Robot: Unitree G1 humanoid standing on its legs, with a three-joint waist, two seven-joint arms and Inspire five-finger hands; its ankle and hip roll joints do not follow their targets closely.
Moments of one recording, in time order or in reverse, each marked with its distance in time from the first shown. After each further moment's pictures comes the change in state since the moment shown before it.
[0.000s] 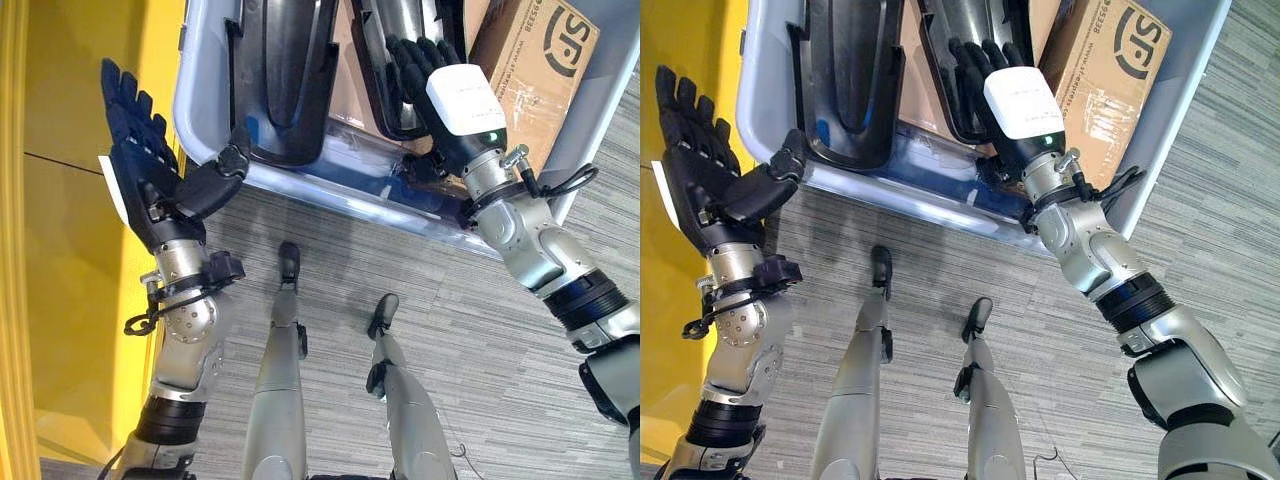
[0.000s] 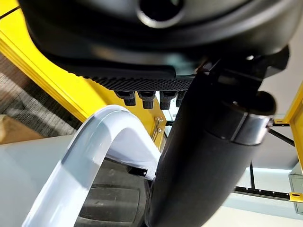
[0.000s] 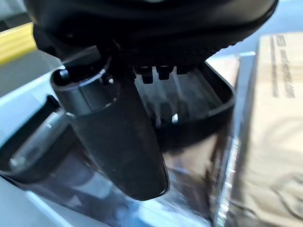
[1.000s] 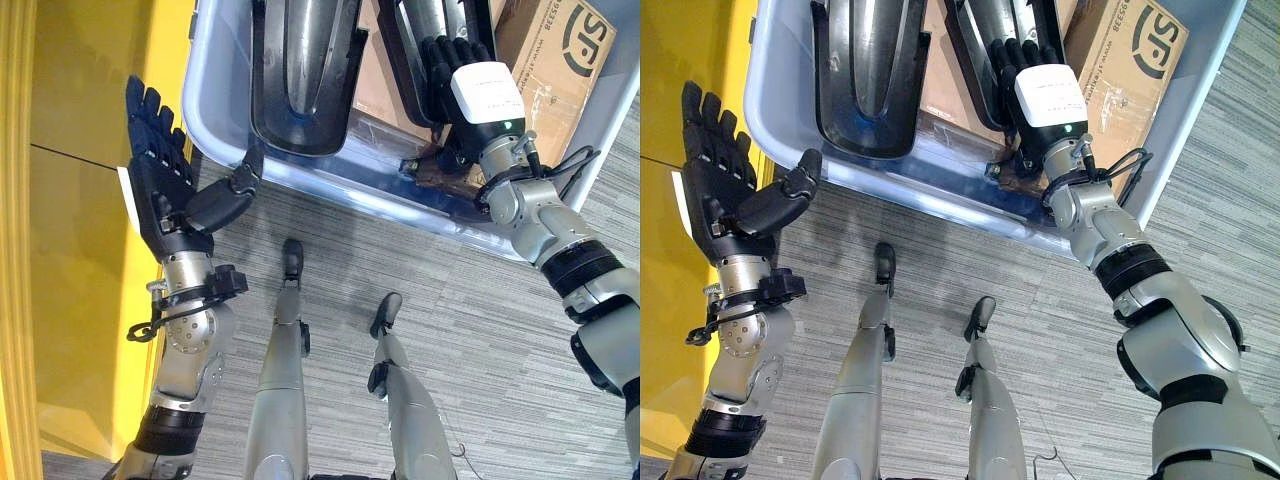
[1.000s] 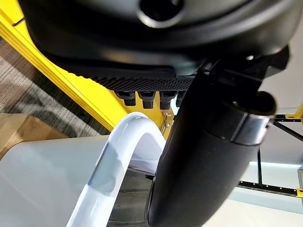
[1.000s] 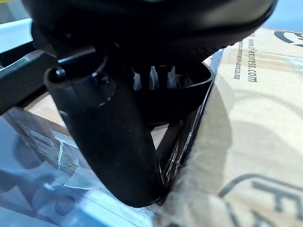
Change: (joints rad) left arm 0.064 0.001 -0.014 0.008 -0.040 -0.034 -0.082; right arm -0.200 0.060 0.129 0.442 0.003 -0.024 -0.108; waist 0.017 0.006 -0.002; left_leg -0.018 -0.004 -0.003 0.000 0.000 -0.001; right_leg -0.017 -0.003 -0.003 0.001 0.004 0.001
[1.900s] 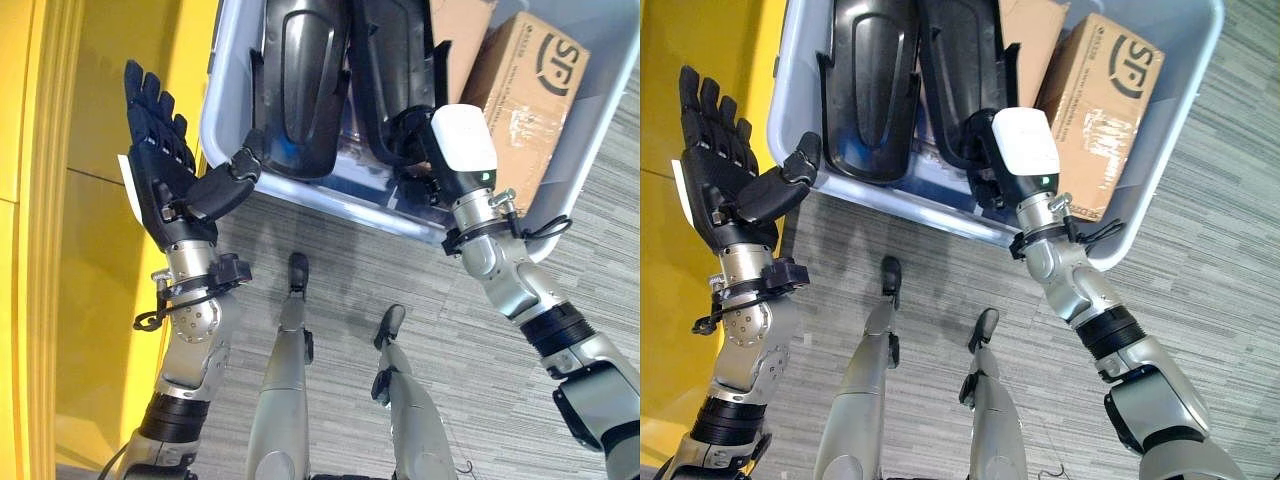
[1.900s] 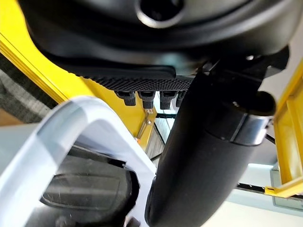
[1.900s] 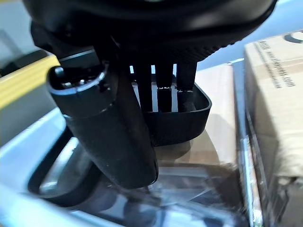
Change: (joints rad) left arm -0.070 -0.002 -0.026 0.033 -0.007 -0.008 0.027; right arm 0.409 0.076 -0.240 -0.504 -0.037 -0.028 0.021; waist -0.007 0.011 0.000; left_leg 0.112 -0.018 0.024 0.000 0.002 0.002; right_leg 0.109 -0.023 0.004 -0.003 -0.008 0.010
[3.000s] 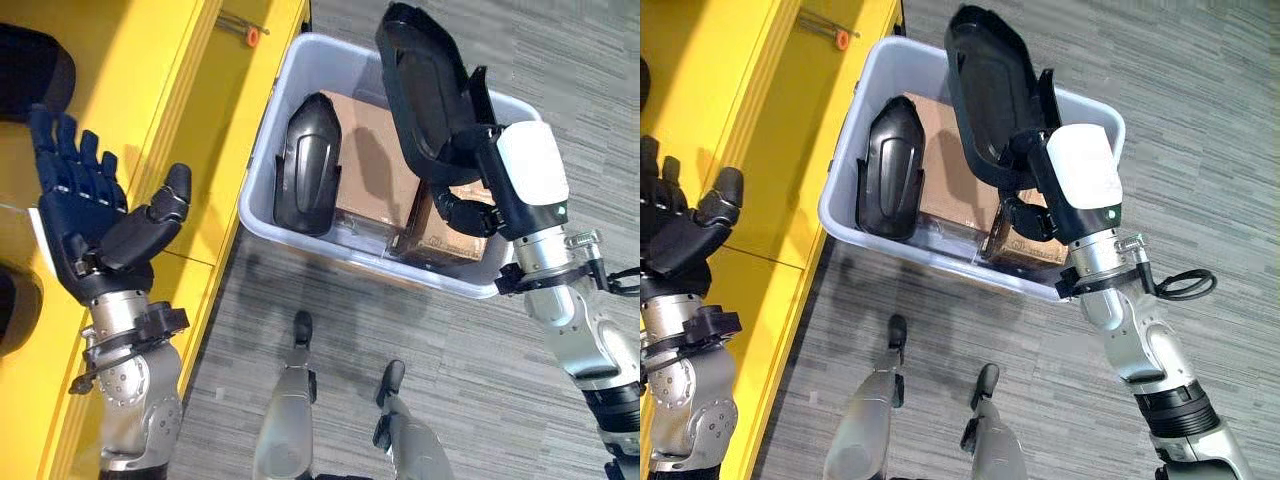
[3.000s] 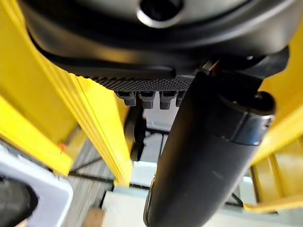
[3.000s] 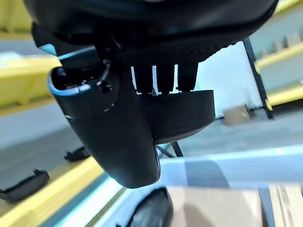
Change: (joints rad) left arm 0.320 0.001 0.277 -0.230 -0.173 -0.002 -0.206; right arm 0.399 -0.155 -0.362 -0.510 0.019 -0.089 0.109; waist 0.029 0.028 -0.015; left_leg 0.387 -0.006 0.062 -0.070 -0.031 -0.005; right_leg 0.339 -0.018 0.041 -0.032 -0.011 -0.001
